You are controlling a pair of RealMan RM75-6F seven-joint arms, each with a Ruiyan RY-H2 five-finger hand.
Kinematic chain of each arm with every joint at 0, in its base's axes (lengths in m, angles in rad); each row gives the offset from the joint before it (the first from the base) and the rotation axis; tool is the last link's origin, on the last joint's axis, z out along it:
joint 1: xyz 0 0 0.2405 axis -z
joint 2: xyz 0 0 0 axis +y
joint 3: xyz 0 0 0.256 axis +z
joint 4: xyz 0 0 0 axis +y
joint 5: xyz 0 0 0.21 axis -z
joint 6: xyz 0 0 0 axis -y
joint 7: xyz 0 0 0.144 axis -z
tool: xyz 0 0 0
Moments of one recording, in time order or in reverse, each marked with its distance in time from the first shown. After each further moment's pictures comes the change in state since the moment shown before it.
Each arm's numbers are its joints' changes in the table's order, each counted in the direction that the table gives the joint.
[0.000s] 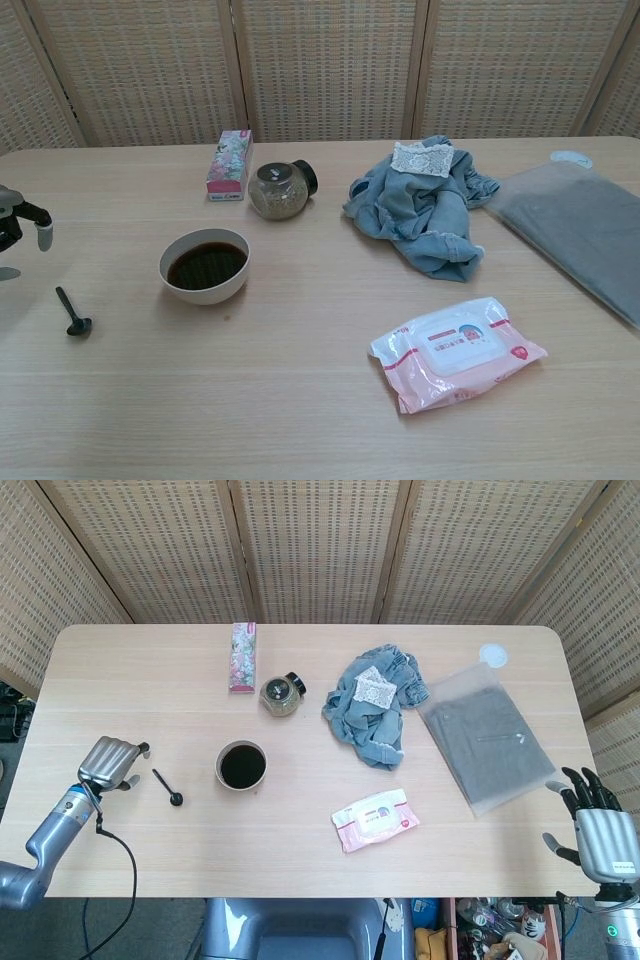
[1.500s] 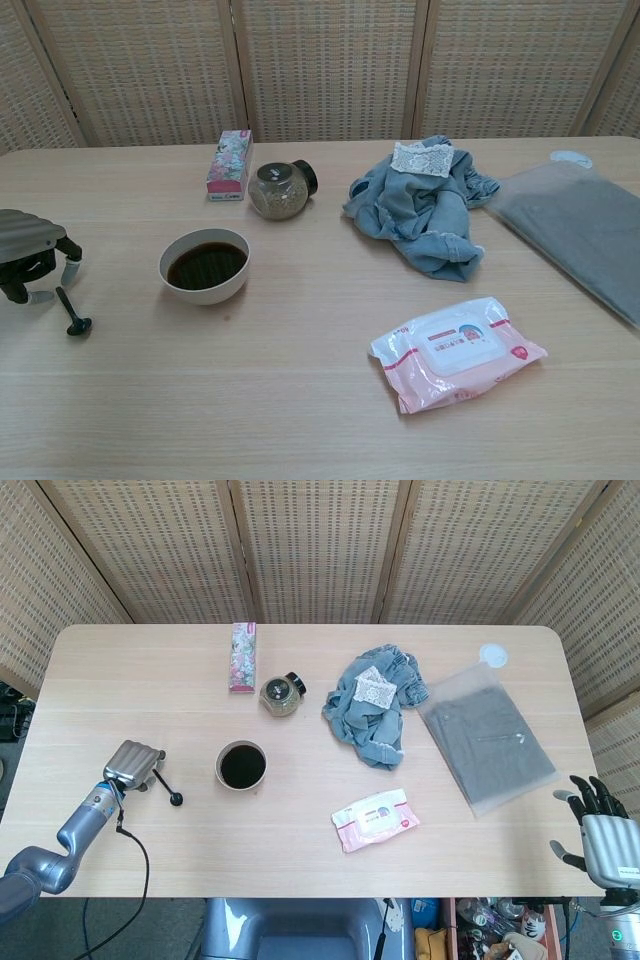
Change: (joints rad) left arm 0.071 -0.190 0.052 0.263 -0.010 0.099 0.087; right arm 0.014 0.004 -0.008 0.006 -0.038 0.024 0.005
